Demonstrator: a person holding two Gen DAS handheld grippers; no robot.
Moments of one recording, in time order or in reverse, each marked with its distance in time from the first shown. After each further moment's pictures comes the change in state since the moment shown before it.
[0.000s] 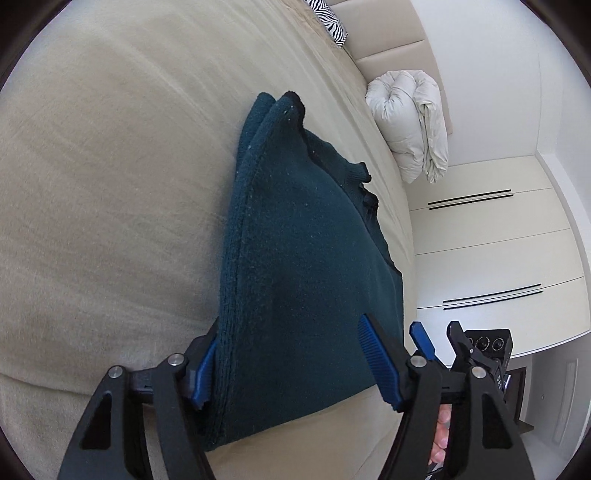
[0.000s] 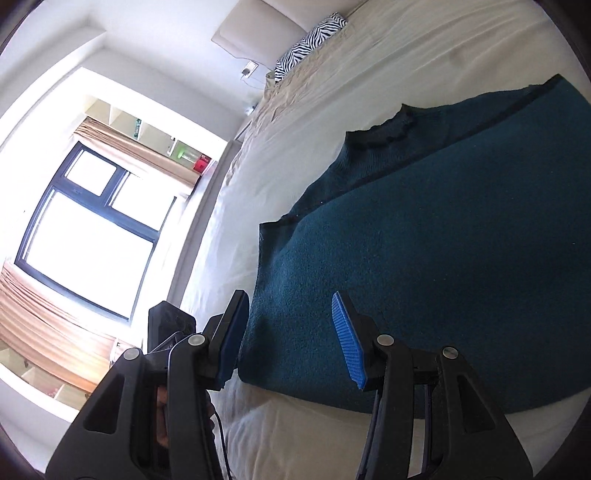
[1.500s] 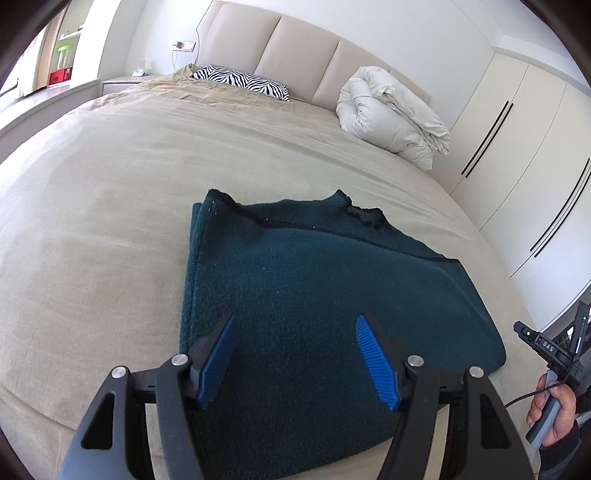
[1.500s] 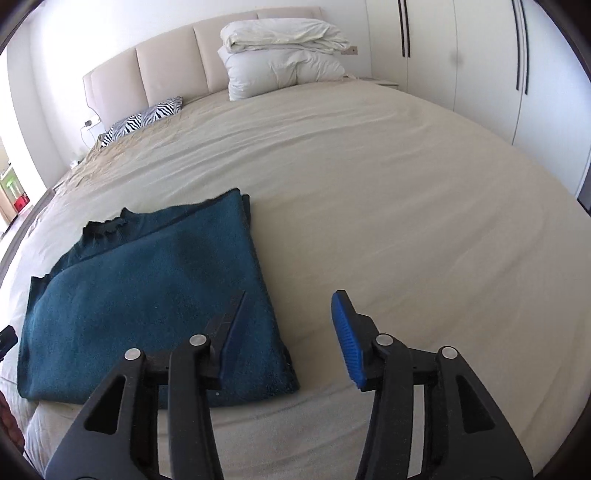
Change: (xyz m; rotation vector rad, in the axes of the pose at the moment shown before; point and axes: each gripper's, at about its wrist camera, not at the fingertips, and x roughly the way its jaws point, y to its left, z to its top) left arm 0.016 -0.087 -0.026 0.535 -0.306 0.380; right arm -0.185 -0.108 -0.023 -0.107 -0.399 -0.842
